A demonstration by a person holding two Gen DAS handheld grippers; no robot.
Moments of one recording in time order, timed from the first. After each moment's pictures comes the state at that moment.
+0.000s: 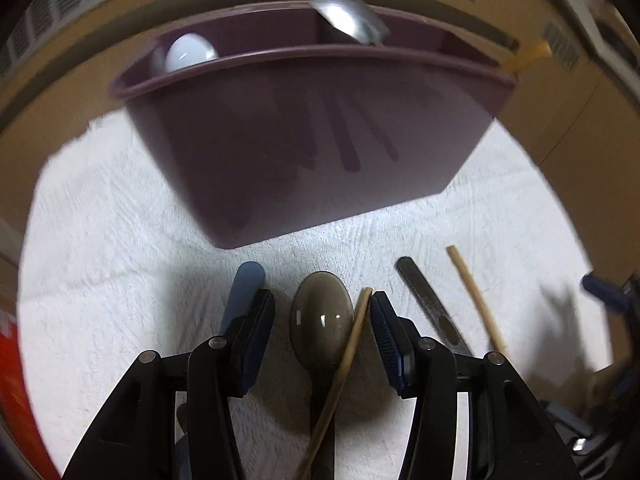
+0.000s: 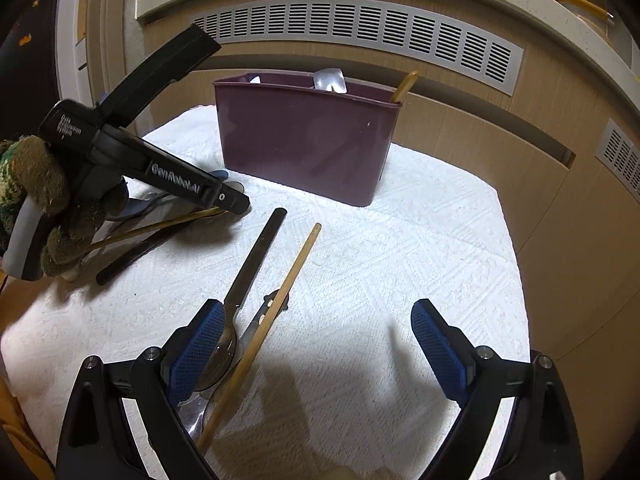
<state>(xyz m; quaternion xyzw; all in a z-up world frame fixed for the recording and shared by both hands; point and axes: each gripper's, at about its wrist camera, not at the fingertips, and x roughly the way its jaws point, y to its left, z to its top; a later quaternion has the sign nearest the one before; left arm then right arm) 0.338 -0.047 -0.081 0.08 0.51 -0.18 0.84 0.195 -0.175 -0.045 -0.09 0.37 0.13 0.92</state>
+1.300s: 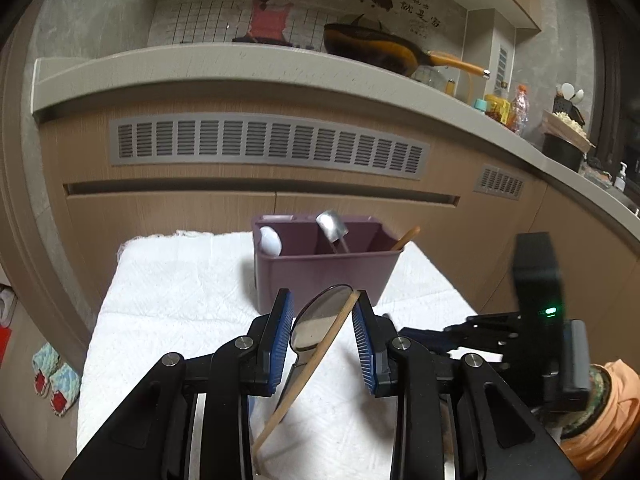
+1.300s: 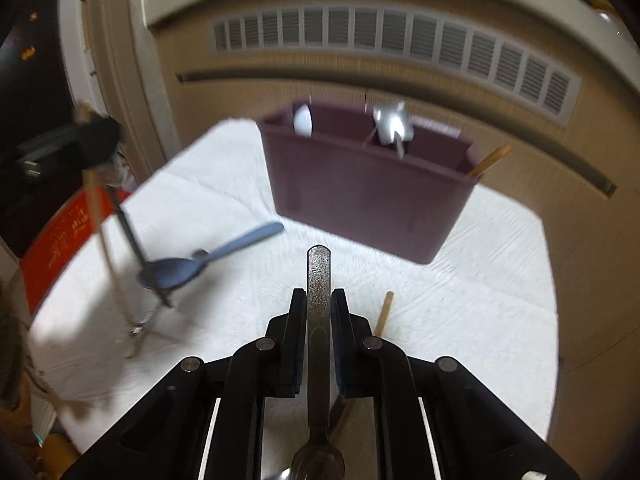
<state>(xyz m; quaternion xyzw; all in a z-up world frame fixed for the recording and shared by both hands) 0.193 0.030 0.055 -0.04 0.27 -0.19 0.94 0.228 -0.115 0.001 -0.06 0.39 0.17 0.90</state>
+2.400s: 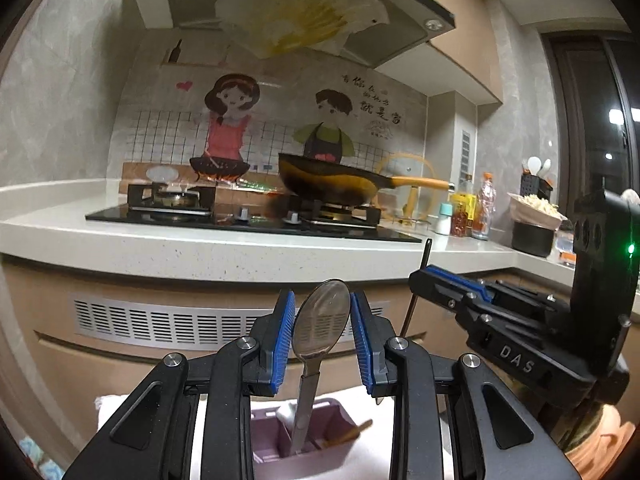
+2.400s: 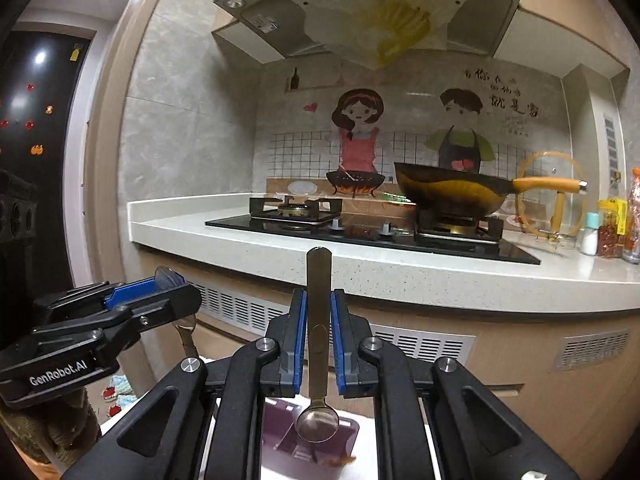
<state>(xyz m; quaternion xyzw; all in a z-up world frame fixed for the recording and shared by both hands) 0.271 -0.001 0.205 -0.06 0.10 -0.24 0.96 0.253 -0.172 0.231 -0.03 0.09 0.13 0.99</state>
